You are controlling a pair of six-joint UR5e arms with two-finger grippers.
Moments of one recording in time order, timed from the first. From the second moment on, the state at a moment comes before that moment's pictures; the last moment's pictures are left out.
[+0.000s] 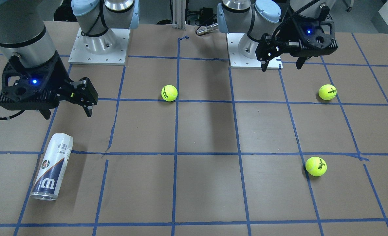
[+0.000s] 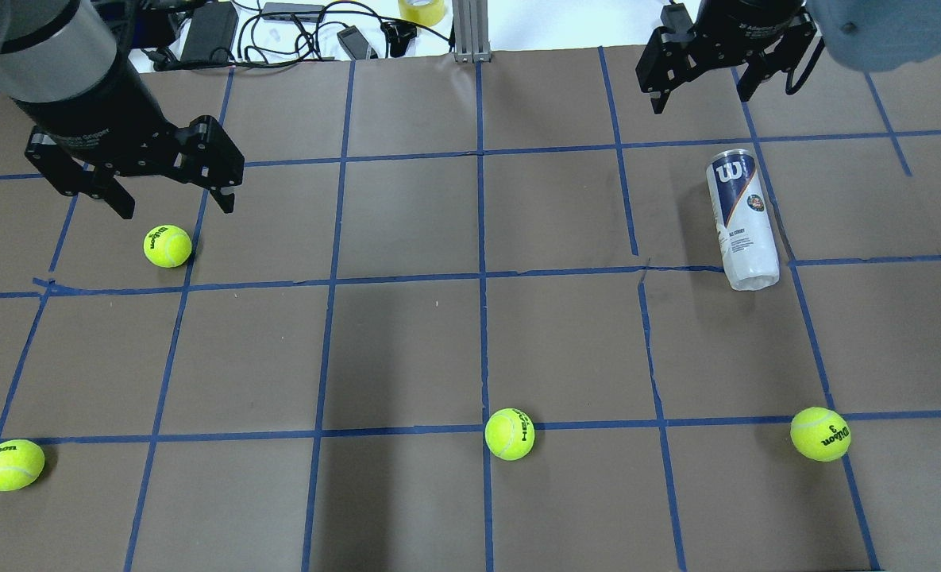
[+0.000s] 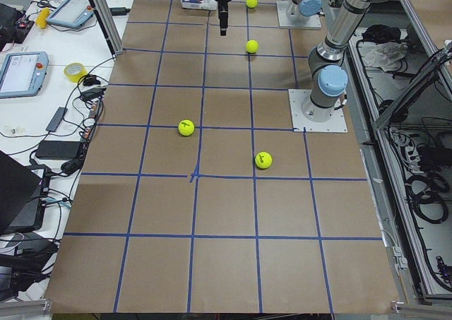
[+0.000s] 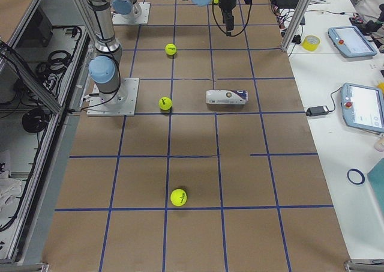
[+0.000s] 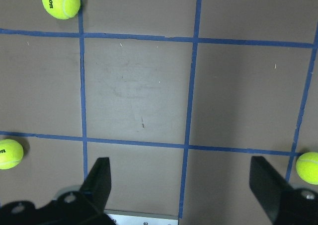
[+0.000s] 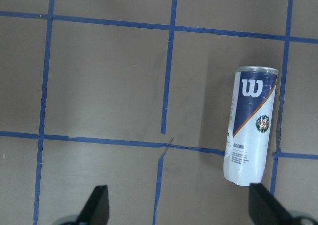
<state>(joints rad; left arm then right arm) -1.55 -1.49 -1.55 -1.67 1.64 -0.04 1.57 -1.42 1.43 -1.70 -1.58 -0.09</state>
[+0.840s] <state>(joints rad) -1.55 -1.49 -1.55 -1.67 1.64 -0.04 1.43 -1.34 1.38 -1.75 -1.54 -0.15</state>
